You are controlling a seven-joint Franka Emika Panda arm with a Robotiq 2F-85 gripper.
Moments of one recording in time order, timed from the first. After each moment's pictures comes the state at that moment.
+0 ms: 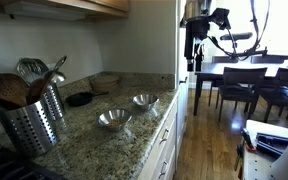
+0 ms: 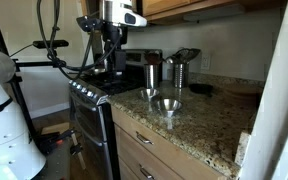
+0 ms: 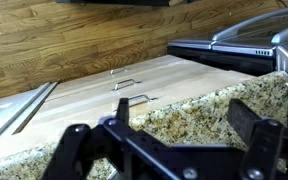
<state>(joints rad) -0.02 -0.58 -0.21 -2.57 0.09 1.89 -0.21</state>
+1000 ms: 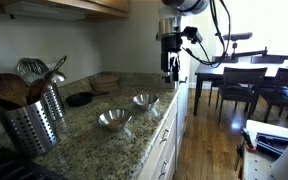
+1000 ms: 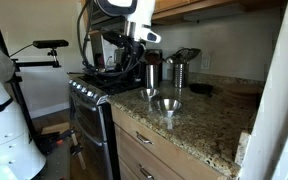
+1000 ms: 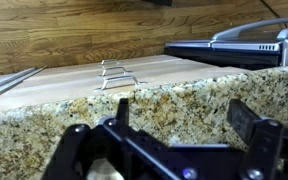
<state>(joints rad) 0.01 -0.27 -0.13 -2.42 0.17 2.00 -0.32</state>
